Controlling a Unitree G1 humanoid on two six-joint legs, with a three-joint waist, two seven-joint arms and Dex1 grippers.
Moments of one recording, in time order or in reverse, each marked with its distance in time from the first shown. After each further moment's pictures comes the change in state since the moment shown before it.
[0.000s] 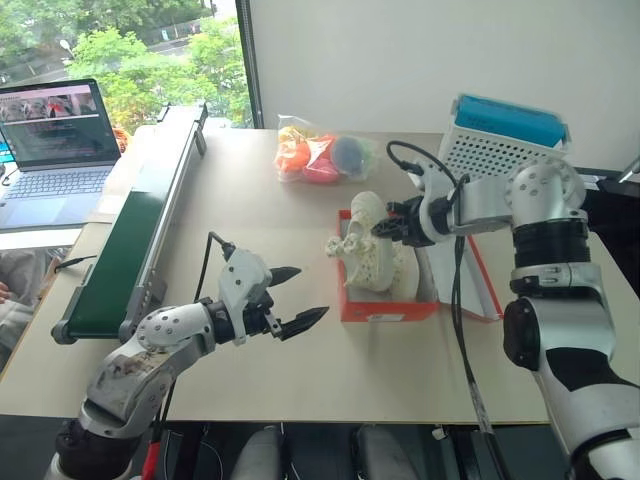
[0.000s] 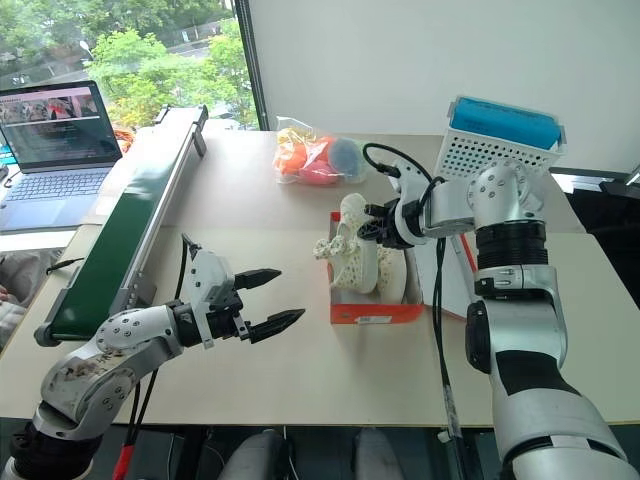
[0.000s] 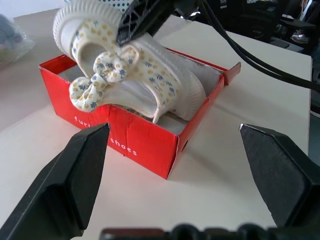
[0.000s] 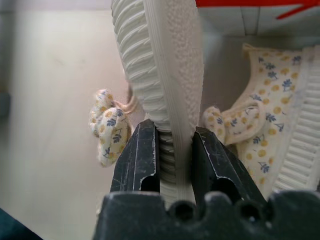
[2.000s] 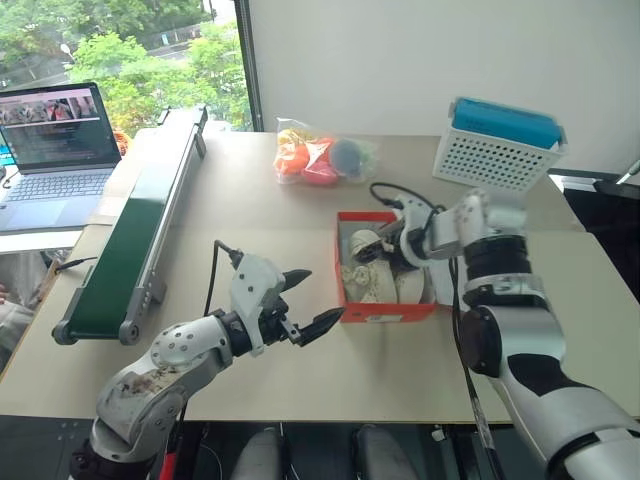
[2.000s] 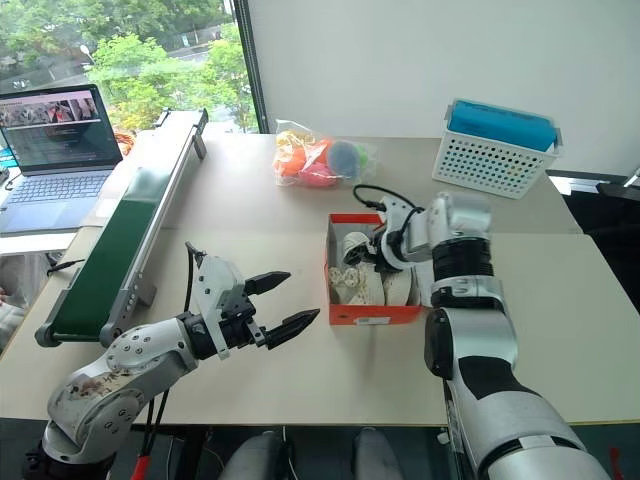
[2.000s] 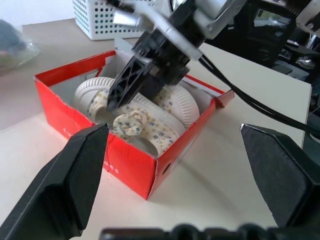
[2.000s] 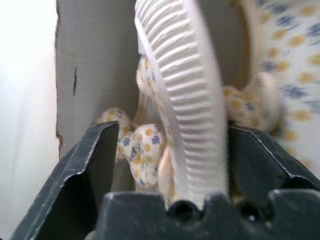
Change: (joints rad) left arm 0.026 -0.089 -0.006 -0.118 -0.043 0.114 0.152; right arm 0.070 0.142 -0.221 -0.118 -0.551 0.106 0.274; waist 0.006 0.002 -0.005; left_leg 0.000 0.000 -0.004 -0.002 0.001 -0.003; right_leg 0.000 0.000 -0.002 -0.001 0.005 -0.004
